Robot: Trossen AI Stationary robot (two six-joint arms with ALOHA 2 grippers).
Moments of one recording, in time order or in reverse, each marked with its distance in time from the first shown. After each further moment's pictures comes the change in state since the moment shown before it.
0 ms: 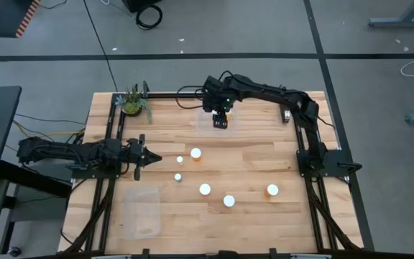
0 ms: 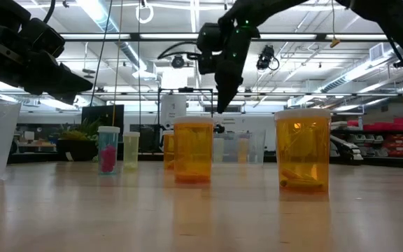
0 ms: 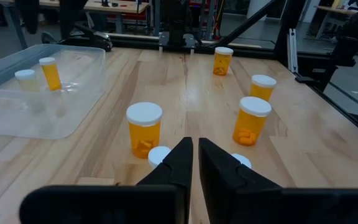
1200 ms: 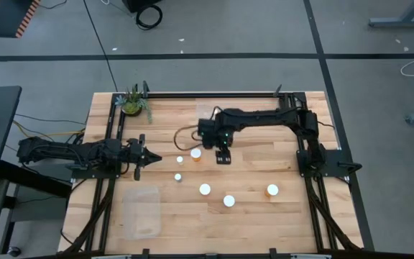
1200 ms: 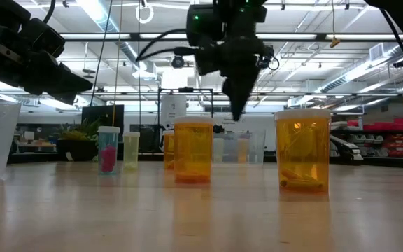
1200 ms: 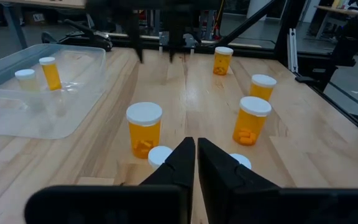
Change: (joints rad) left arm 0.000 0.000 0.000 -0.001 0.000 0.000; right arm 0.302 -0.011 -0.146 -0.094 -0.070 0.259
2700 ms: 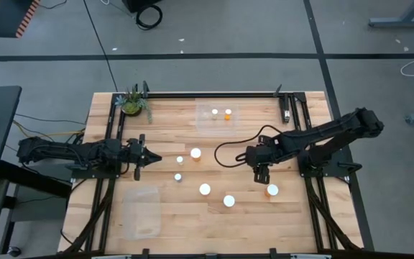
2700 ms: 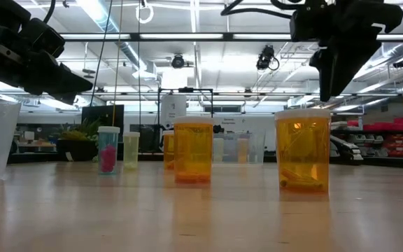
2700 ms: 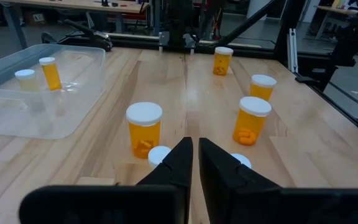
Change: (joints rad) left arm 0.000 0.000 0.000 0.000 0.000 0.000; right arm 0.325 -0.679 -0.746 0.252 0.281 0.449
